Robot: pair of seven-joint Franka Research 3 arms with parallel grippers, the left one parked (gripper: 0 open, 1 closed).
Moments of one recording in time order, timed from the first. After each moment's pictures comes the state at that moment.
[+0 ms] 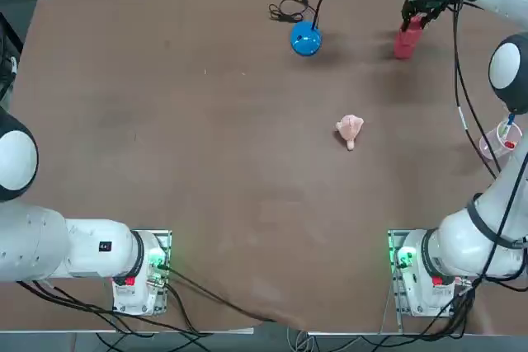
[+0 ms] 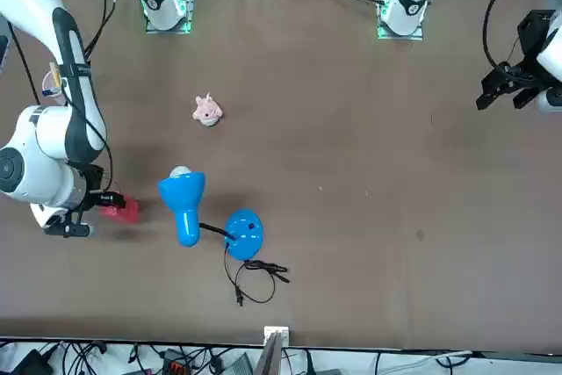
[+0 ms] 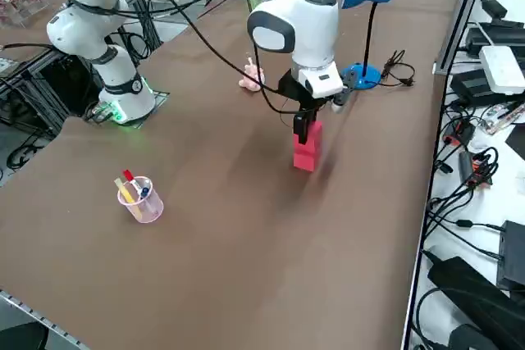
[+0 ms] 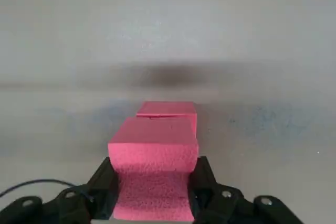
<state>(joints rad) -0.08 0.58 0.03 -1.59 -0.03 2.11 0.00</state>
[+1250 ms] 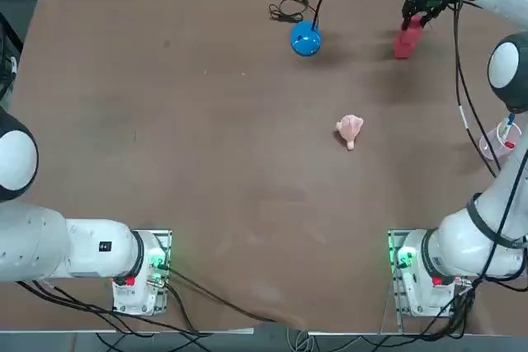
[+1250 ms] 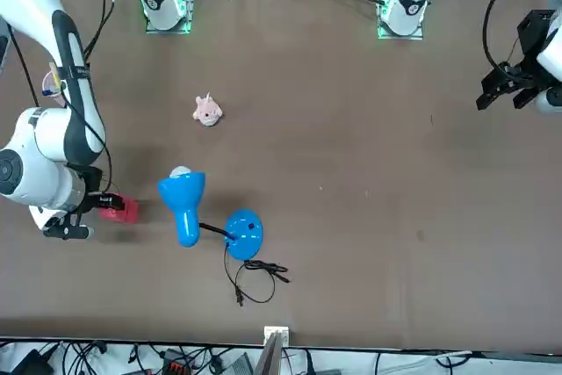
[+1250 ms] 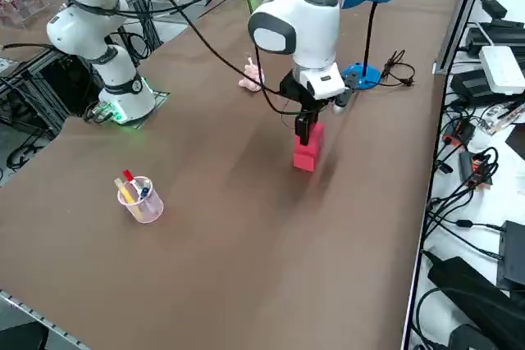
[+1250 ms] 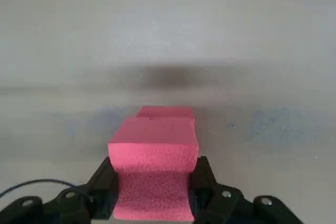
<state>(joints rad) -0.08 0.59 0.03 -1.57 -0.03 2.11 0.00</state>
